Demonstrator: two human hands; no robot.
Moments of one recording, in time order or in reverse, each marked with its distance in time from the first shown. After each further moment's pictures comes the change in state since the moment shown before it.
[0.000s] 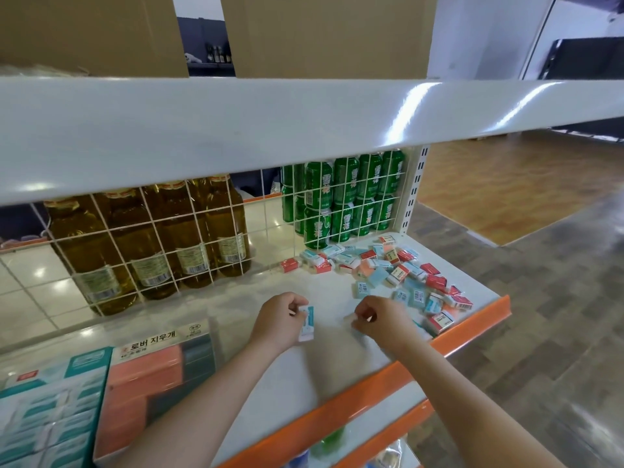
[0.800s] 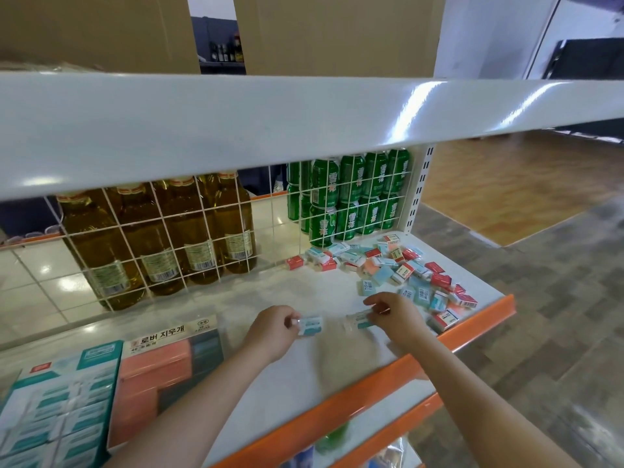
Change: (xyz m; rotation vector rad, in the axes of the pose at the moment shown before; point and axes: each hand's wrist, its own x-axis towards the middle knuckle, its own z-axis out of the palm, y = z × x) left_hand -0.008 -0.028 -0.010 0.220 -0.124 0.060; right_hand -0.001 0.006 -0.001 0.140 0.052 0.065
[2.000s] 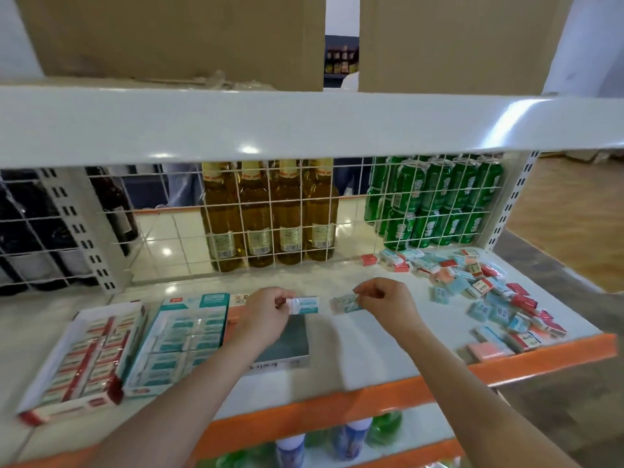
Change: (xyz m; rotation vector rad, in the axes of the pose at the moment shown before) left_hand -0.093 -0.049 -0.084 -0.081 0.376 -0.241; right_hand -0.036 -0.113 0.055 0.406 -0.105 -0.172
